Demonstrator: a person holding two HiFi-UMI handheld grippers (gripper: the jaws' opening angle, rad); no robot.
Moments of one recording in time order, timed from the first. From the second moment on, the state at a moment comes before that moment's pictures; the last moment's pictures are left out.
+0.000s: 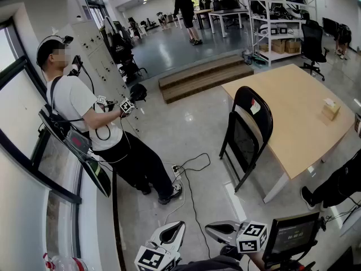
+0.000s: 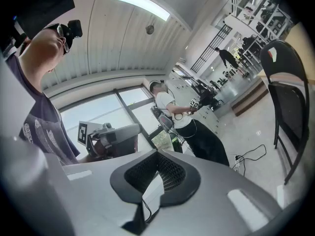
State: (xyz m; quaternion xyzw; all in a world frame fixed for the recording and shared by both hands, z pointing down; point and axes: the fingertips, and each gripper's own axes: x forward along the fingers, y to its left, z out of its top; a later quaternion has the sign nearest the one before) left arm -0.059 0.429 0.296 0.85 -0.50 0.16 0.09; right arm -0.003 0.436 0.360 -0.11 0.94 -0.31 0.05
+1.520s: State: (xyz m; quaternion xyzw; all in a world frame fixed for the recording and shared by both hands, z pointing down) left arm -0.191 0.304 0.297 0.92 -0.37 0.07 0.10; right arm -0.157 0.359 0.331 -0.22 0.94 -0.26 -0.04
